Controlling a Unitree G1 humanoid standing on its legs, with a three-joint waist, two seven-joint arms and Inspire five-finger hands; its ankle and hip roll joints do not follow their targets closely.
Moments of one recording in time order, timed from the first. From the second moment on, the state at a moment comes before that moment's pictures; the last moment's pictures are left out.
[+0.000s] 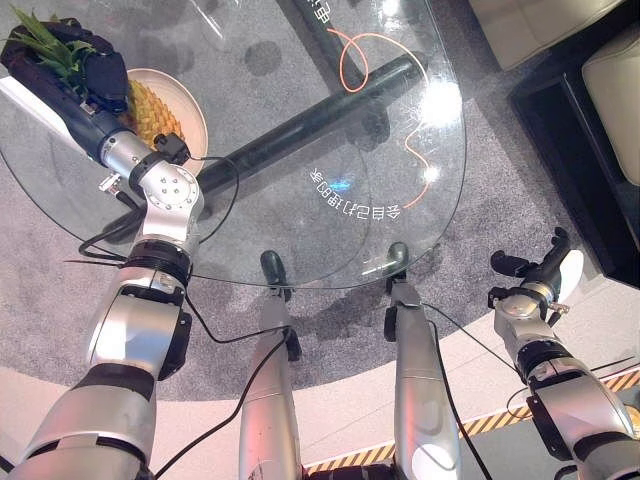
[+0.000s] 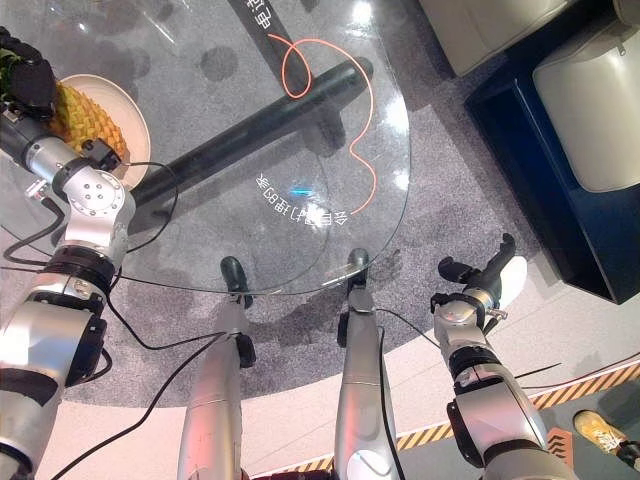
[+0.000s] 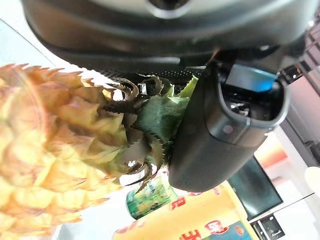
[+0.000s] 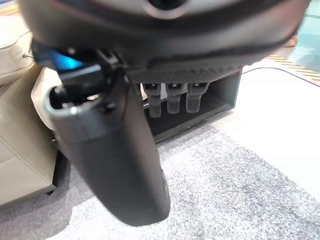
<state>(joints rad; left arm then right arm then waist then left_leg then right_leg) -1.15 0.53 -0.22 1.08 -0.30 -0.61 0.99 -0.69 -0.50 0.28 1.15 0.39 -0.17 -0.70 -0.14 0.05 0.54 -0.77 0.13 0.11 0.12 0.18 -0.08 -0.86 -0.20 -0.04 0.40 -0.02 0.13</state>
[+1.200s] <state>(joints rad) -1.22 0.53 -0.27 1.08 -0.30 -0.62 1.02 -0.70 -0.48 0.29 1.15 0.37 -0.19 -0.70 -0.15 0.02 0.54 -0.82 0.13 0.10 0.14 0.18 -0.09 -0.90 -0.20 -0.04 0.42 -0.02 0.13</state>
